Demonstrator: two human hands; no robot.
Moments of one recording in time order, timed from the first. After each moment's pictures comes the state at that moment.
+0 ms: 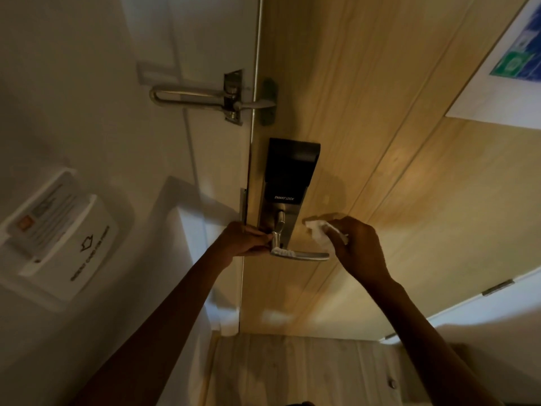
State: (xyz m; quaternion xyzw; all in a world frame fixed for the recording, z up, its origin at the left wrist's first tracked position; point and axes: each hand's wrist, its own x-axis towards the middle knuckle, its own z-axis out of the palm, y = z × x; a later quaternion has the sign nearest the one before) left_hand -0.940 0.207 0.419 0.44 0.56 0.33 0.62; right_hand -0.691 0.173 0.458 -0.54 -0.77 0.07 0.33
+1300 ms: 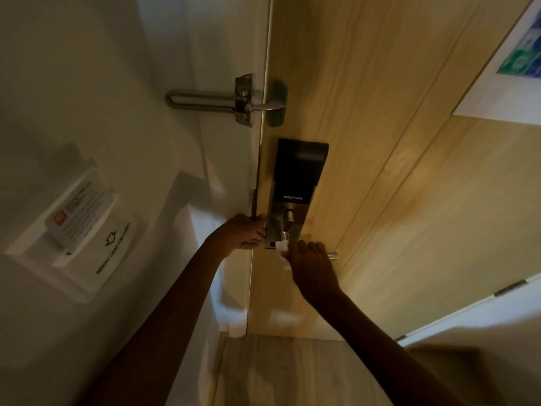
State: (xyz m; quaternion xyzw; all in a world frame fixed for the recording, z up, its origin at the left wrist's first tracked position) left_hand -0.958 0.217 0.433 0.47 0.61 0.24 0.59; right_hand -0.775 0.154 0.383 -0.56 -0.82 -0.11 0.10
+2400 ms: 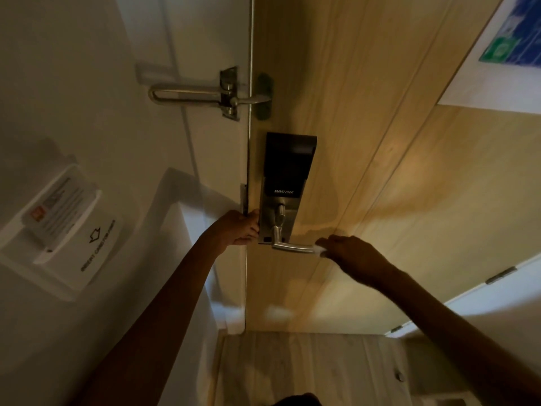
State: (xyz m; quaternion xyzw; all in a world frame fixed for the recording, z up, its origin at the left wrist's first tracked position) left_hand -0.954 0.212 0.435 0.50 0.61 0.25 0.56; right_hand -0.672 0.170 0.425 -0.46 -0.89 0.02 0.02
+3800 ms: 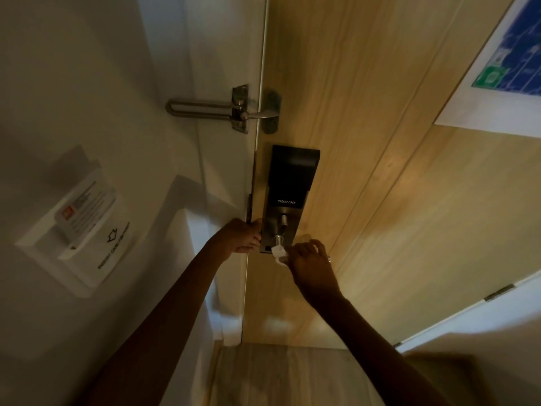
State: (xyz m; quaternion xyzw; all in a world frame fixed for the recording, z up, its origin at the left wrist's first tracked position) left_hand -0.950 0.211 0.439 0.47 0.63 0.25 0.57; right_hand -0.760 0.152 0.396 -0.50 -0.84 -0.13 0.17
